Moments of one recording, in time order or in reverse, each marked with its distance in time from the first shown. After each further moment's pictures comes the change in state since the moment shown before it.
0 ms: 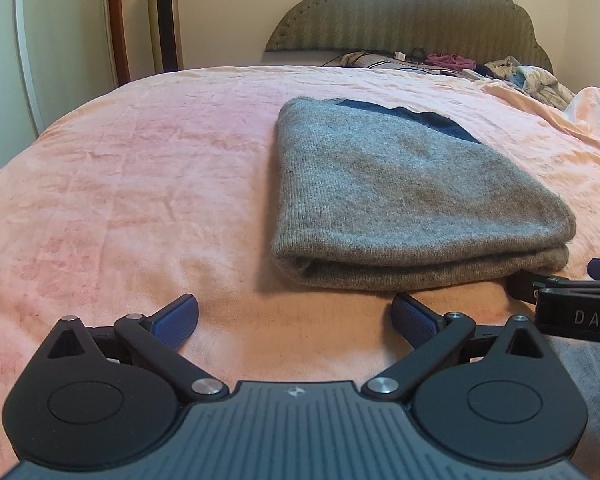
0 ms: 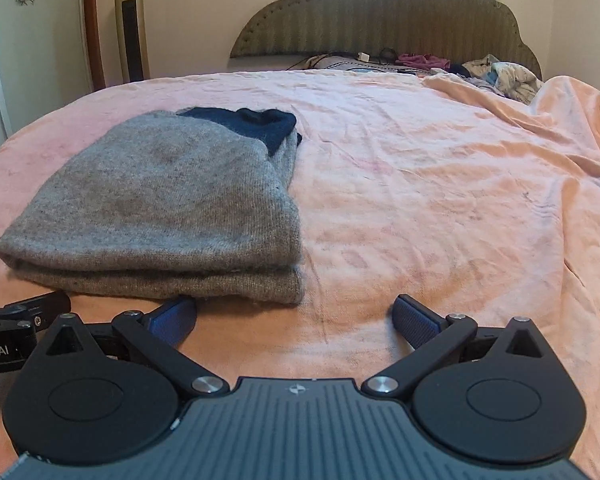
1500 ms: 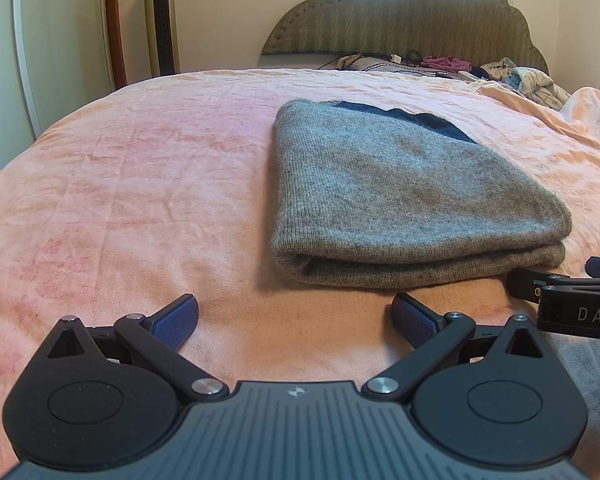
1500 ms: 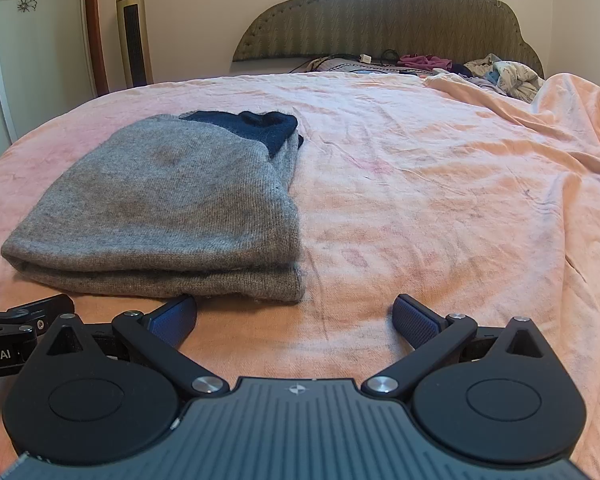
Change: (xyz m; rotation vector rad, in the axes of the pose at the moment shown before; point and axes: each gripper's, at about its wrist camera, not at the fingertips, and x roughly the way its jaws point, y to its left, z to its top) left arm -0.003 0.001 -0.001 0.004 -0.008 -0.007; right arm -0.002 0.001 -0.002 0.006 -0.006 0.003
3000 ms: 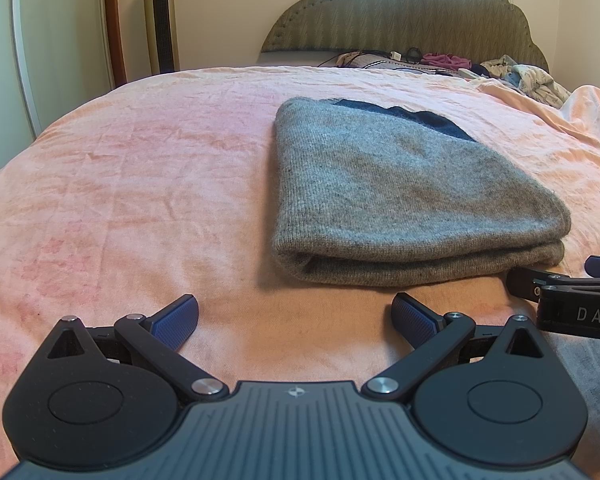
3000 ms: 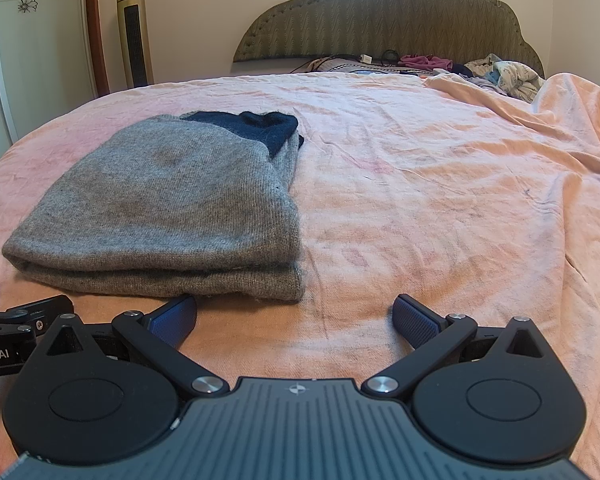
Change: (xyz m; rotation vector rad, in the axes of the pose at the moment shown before) left arm -0.001 0.001 0.002 0.002 0.011 -0.004; right arm 0.000 0.001 -0.001 0.003 -0.001 -0.002
